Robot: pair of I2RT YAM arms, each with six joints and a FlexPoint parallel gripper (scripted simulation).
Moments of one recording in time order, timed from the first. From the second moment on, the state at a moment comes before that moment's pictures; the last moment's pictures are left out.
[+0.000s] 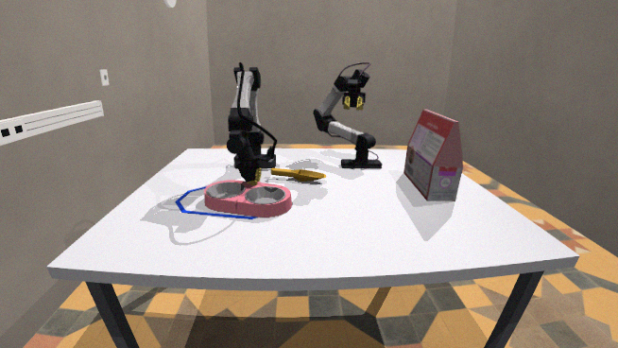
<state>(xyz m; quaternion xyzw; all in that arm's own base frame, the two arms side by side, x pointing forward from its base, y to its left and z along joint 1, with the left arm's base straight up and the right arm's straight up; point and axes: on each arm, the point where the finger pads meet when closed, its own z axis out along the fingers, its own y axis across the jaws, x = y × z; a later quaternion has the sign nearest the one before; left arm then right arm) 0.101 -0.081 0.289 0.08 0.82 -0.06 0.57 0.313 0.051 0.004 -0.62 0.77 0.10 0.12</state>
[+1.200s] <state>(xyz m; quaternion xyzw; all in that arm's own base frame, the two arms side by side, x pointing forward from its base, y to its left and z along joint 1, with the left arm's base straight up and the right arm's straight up) 0.101 -0.081 0.289 0.08 0.82 -0.06 0.57 0.300 0.009 0.004 -0.65 0.74 0.10 0.12</state>
